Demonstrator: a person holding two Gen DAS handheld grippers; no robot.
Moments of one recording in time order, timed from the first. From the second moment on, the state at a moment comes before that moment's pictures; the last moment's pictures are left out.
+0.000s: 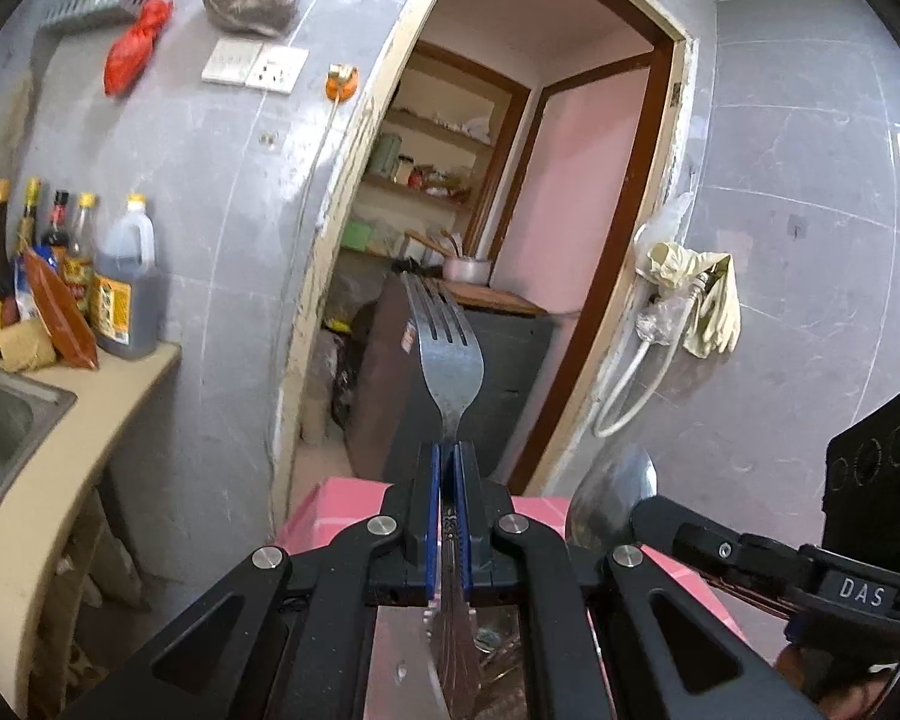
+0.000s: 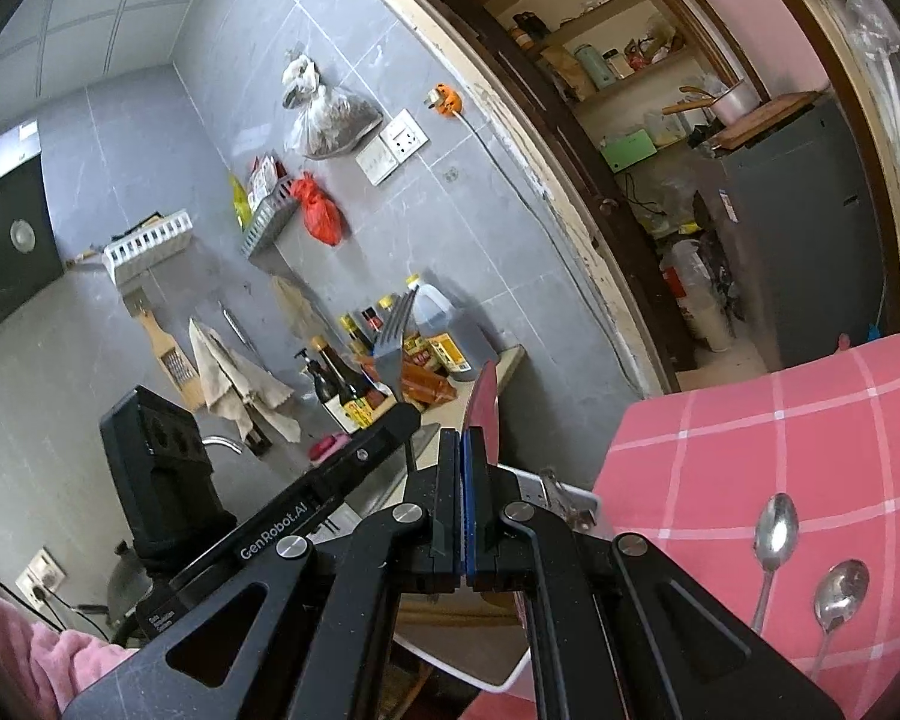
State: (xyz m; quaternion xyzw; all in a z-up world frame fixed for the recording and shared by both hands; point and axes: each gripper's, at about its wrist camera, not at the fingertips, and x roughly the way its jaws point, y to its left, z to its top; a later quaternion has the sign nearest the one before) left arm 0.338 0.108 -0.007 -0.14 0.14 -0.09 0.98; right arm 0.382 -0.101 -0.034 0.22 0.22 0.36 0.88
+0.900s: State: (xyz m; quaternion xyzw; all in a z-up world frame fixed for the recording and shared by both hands) left arm 0.331 0.100 -0.012 -0.10 0.10 -0.04 0.99; right arm 0.368 -0.100 -0.049 0.21 0.24 0.35 0.88
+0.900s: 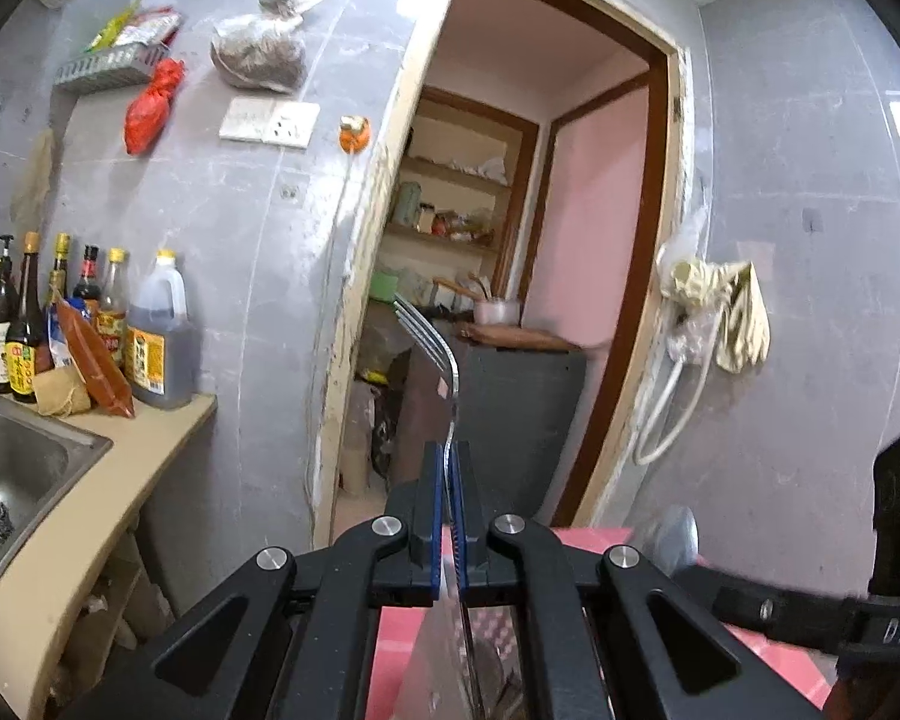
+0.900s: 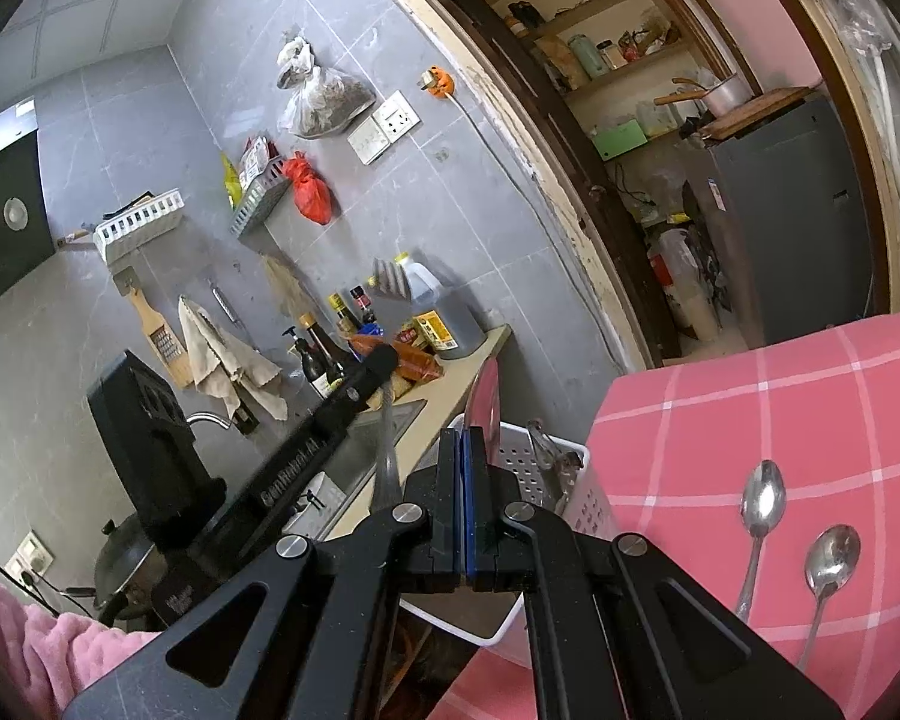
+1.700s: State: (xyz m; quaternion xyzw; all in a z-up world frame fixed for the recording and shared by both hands) left arm 0.337 0.108 -0.013 -0.17 0.11 -0.09 0.97; right arm 0.367 -0.099 -0.065 0.24 0.24 0.35 0.87
